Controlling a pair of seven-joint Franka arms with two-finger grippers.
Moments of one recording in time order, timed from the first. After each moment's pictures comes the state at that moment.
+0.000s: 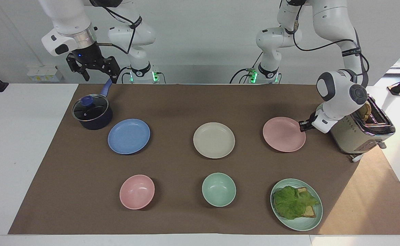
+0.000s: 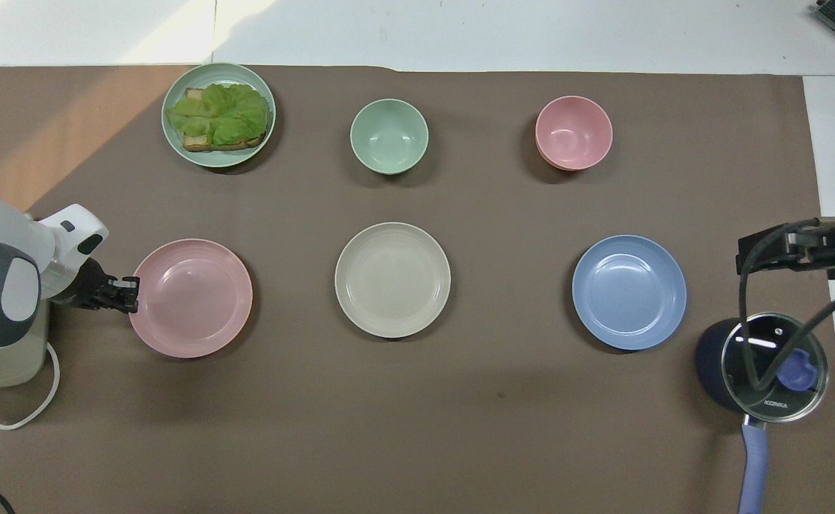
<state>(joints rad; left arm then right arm) 0.08 0.15 -0.01 -2.08 -0.09 1.96 0.06 0.10 -0.03 -0.05 -1.53 -0.04 1.42 0.13</state>
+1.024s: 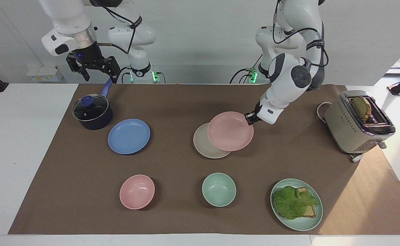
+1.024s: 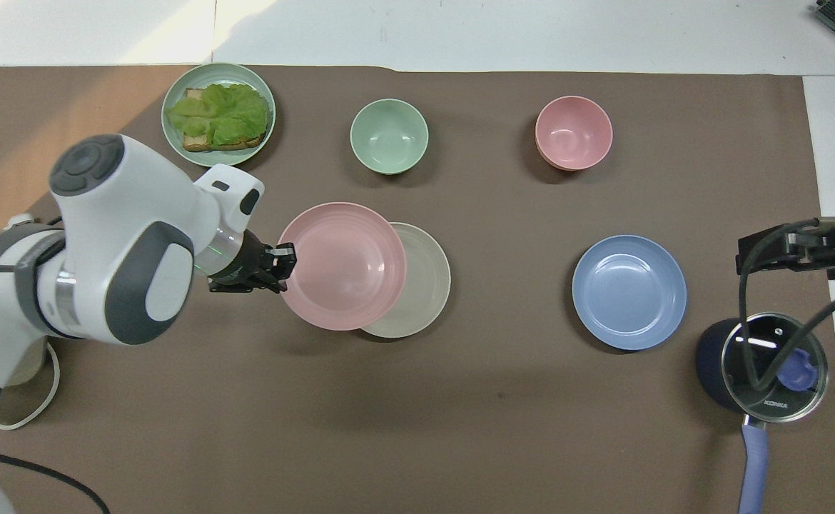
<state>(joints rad) -0.33 0.15 -0.10 -1.93 -0.28 2.02 -0.53 0.10 -0.03 -0.05 -1.53 -0.04 1.42 0.13</state>
